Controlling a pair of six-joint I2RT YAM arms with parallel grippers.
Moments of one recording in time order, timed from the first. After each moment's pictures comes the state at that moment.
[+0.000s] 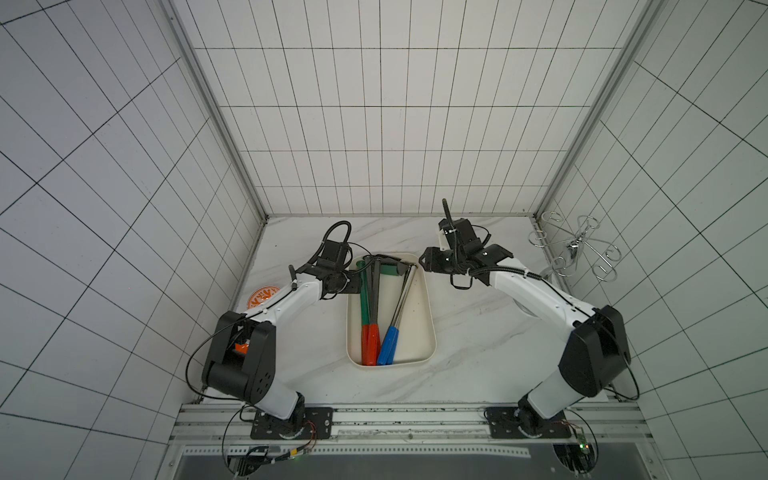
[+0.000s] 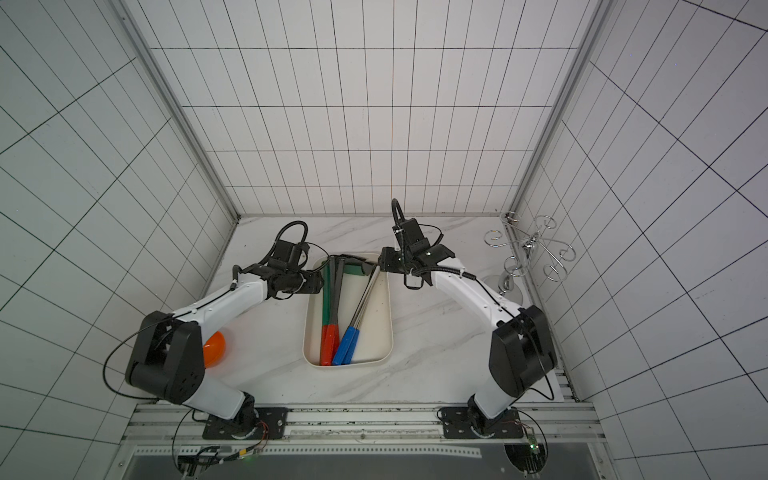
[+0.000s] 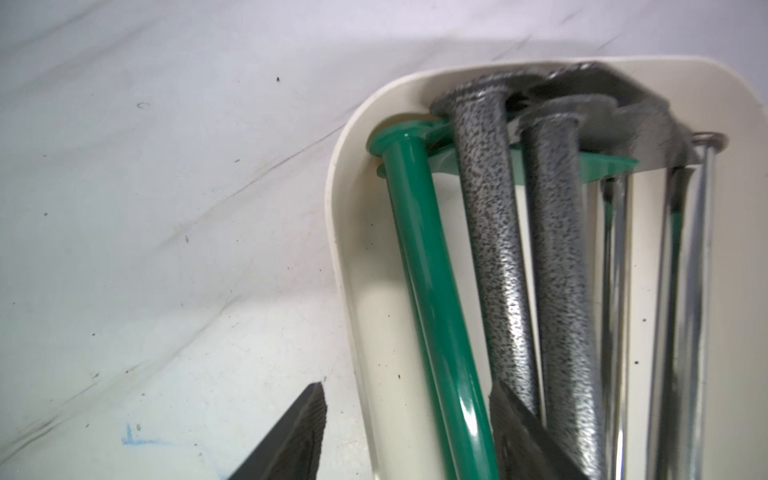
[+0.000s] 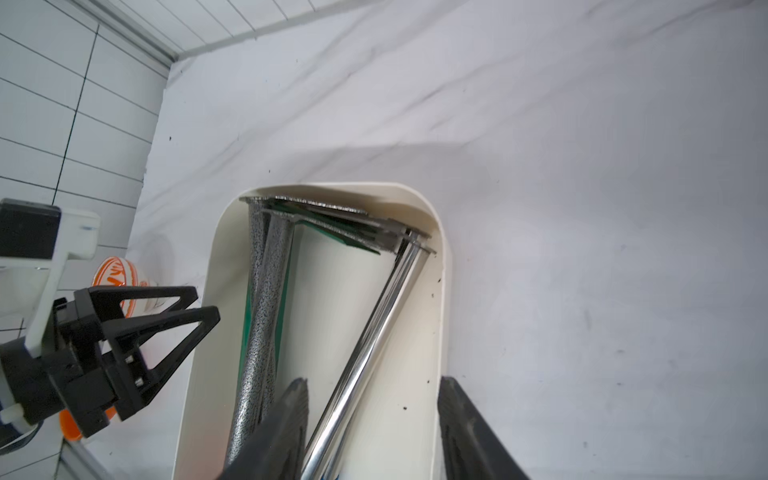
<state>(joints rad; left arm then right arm) -0.32 1.51 1.04 -0.49 0.09 -0.27 0.54 1.57 1.35 -0.52 -0.06 0.50</state>
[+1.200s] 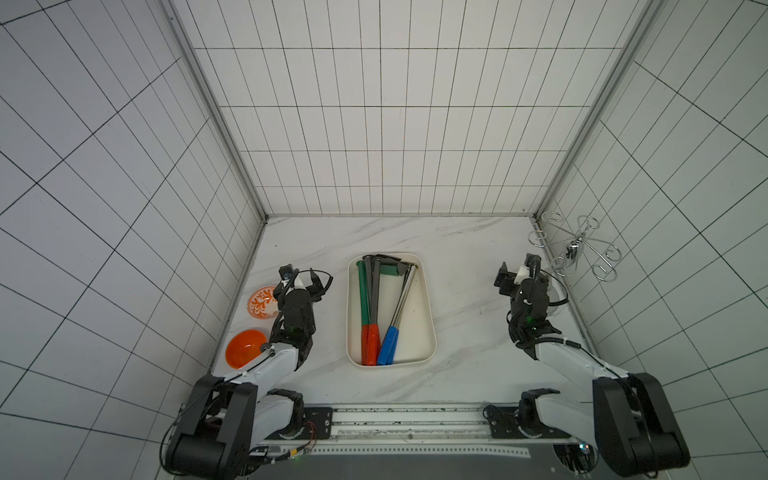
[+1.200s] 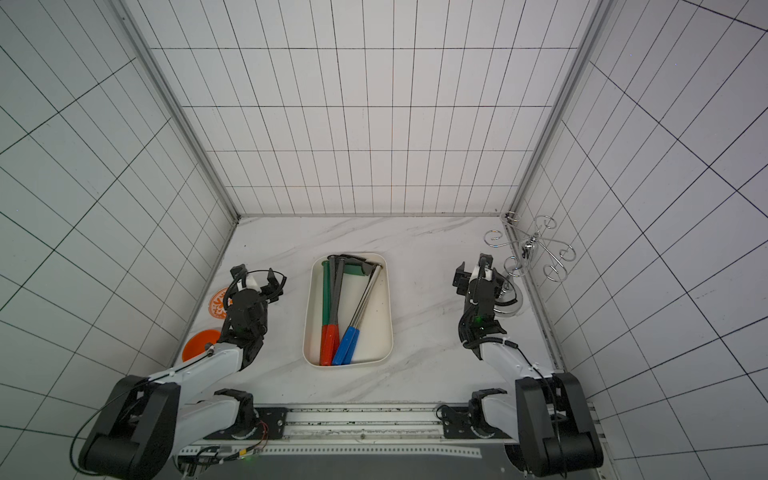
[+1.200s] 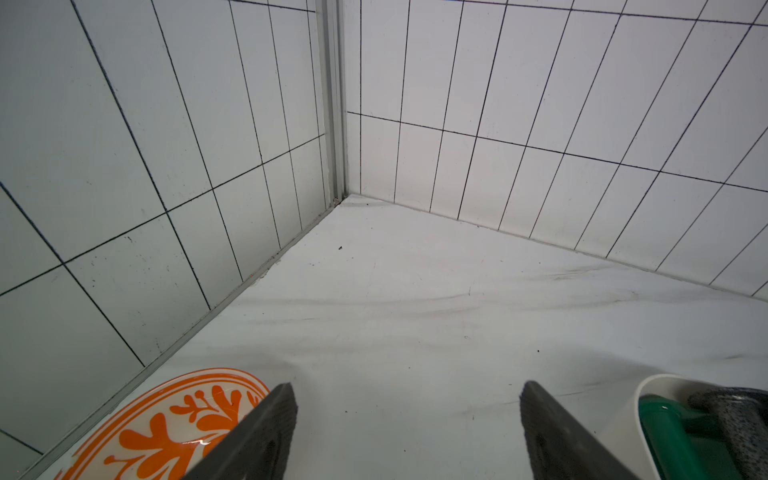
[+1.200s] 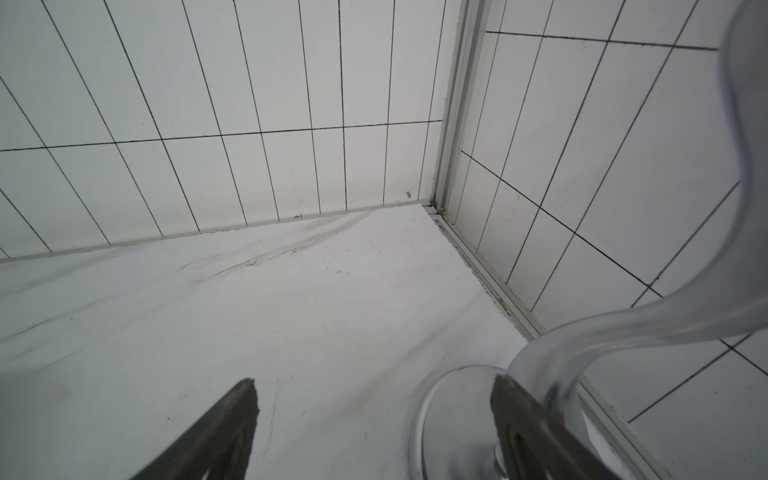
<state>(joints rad) -0.16 1.17 0.29 0.71 -0.49 -0.19 0.11 1.18 0.36 0.66 0.42 0.04</state>
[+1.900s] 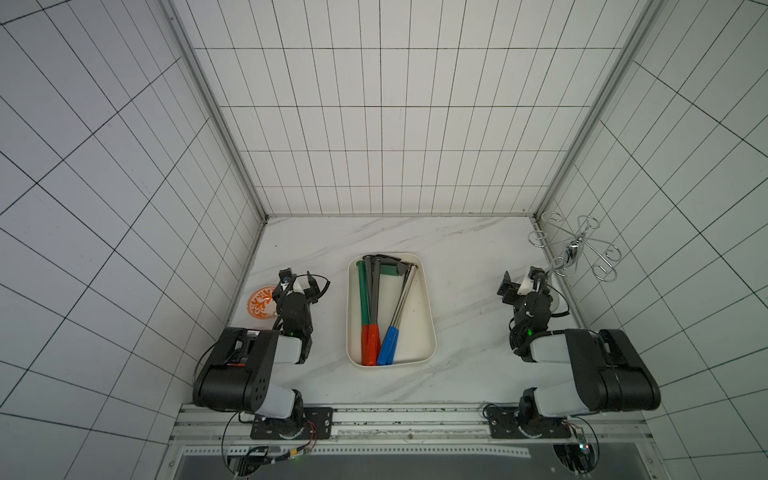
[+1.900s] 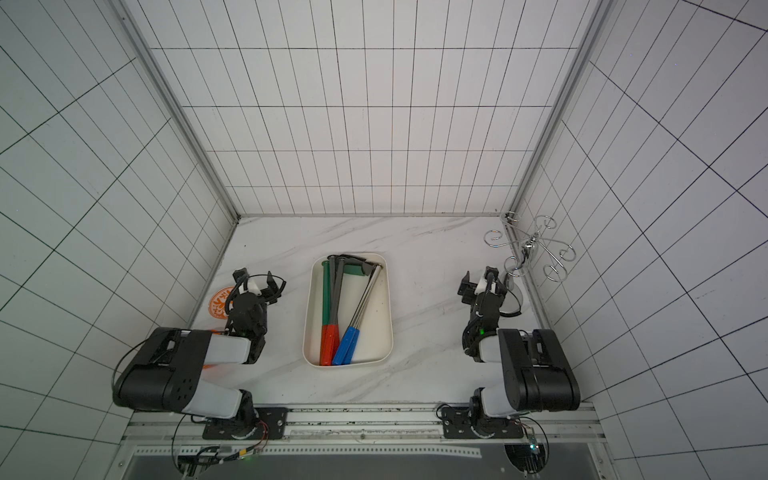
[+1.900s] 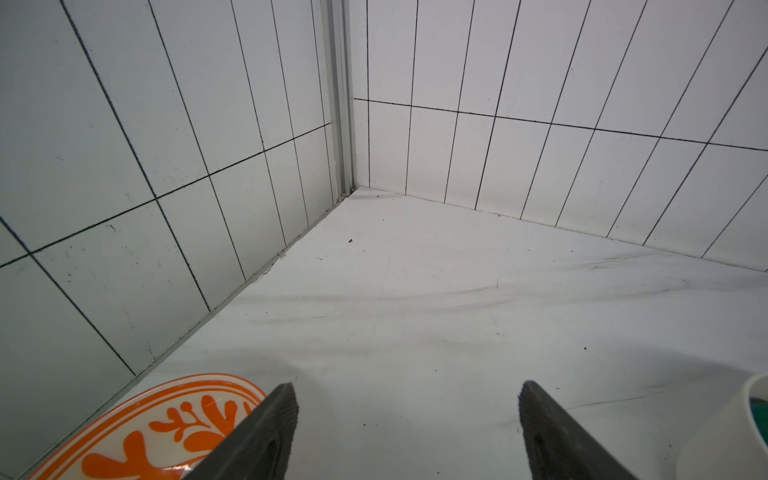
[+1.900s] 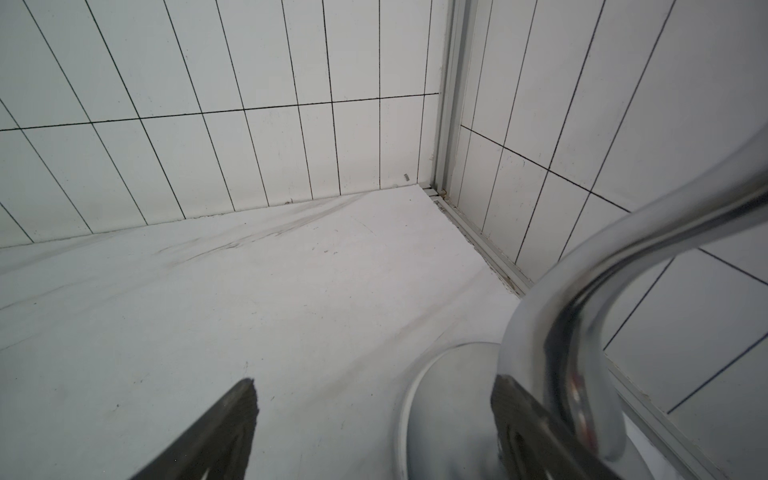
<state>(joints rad) -0.07 1.50 0.24 1.11 -0.38 -0.12 -0.01 1.47 0.23 1.12 0.26 0.04</state>
